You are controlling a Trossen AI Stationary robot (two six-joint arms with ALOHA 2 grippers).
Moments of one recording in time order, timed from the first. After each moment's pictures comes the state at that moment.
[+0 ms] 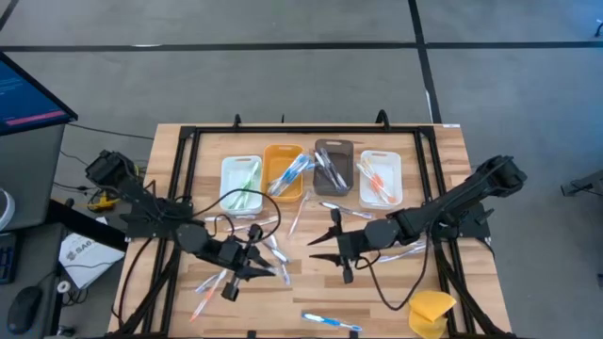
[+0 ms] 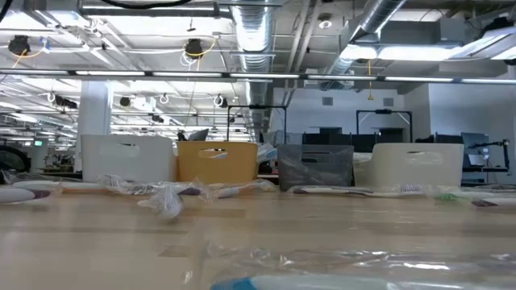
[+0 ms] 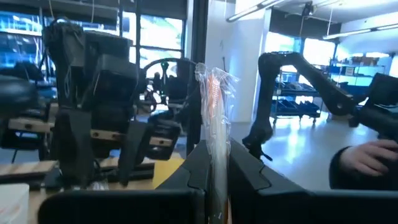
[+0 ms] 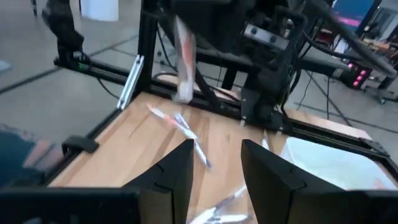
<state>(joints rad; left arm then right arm) -0.63 1.39 0.63 0.96 -0.32 0.00 0.45 1.50 0.89 0.42 0.29 -0.16</state>
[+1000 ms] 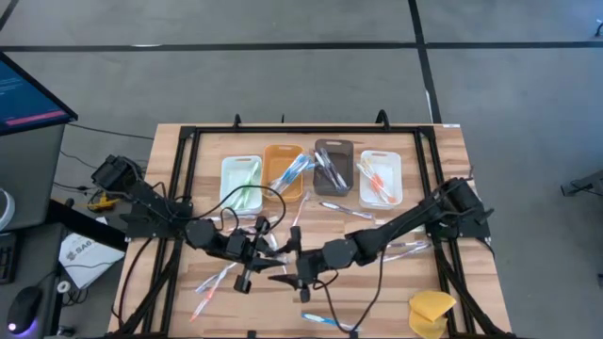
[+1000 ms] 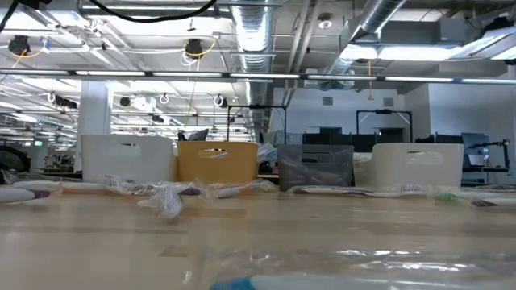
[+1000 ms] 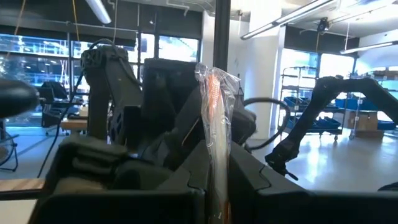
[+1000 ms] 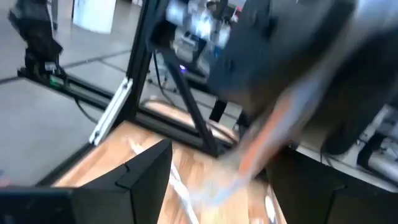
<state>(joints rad) -0.55 1.48 0.63 1.13 -0.31 0.03 0.43 1.94 1.28 0.58 0.29 -0.32</state>
